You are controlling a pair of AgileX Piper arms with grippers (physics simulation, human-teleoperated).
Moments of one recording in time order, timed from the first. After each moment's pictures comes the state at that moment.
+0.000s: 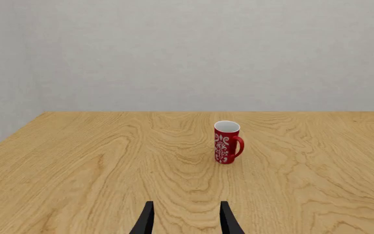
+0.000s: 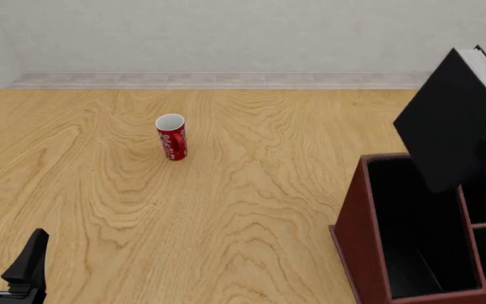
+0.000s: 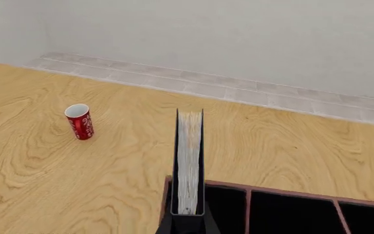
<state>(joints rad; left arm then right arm) 0.00 0.01 0.00 0.00 0.00 0.21 0.47 -0.78 0.56 -0.05</state>
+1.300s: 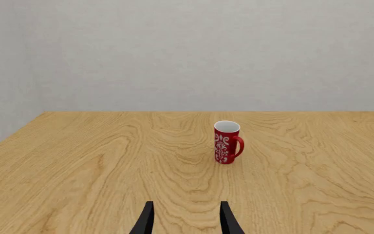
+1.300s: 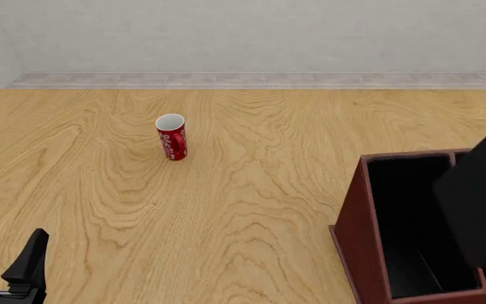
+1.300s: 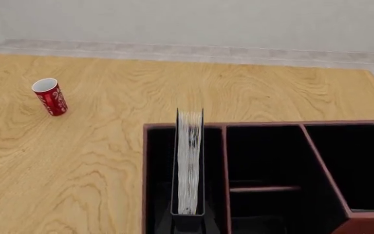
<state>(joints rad) 0.00 0.01 0.00 0.00 0.00 0.06 0.18 -0.70 0.86 -0.01</state>
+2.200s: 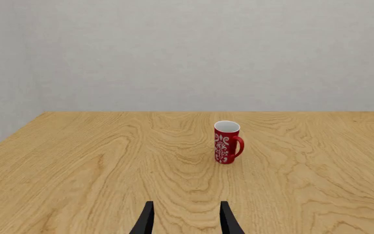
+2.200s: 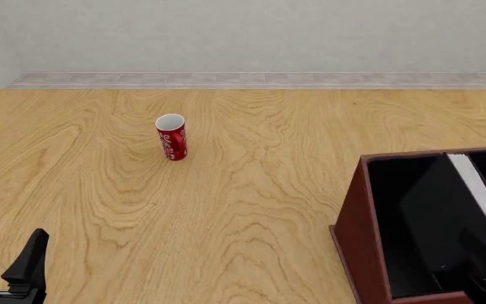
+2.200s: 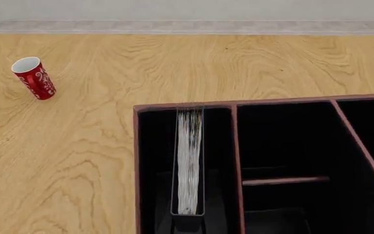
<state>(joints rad) 0.00 0.01 0.00 0.00 0.00 0.07 0.23 -0.44 0.65 0.03</state>
